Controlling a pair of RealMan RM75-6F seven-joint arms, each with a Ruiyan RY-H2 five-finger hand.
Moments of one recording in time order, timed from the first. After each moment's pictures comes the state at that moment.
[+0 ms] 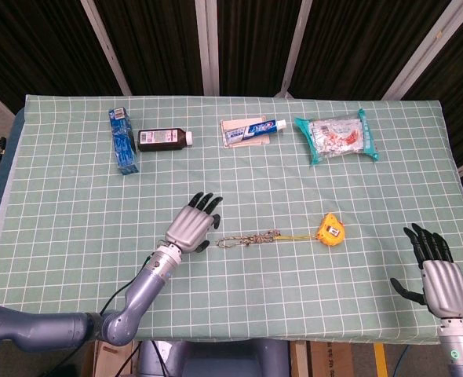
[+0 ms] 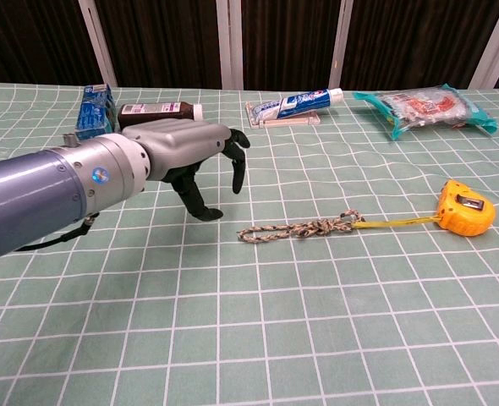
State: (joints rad) left arm -0.85 -1.73 -0.30 -1.61 0.87 0.97 0.84; right arm 0.08 -1.13 0.06 -1.64 -1.48 1.43 0.06
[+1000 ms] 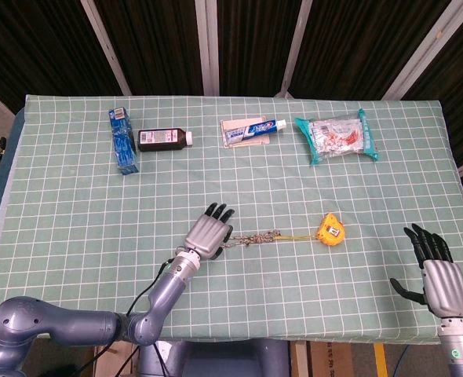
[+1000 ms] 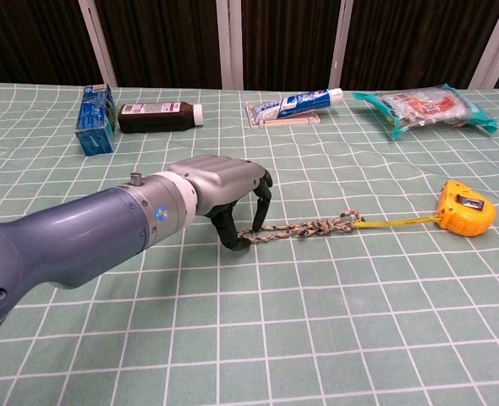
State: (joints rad) left arm -0.97 -1.87 -0.25 -1.47 0.74 0.99 0.87; right arm 0.09 -1.12 0.06 -1.66 -1.46 1.42 0.08
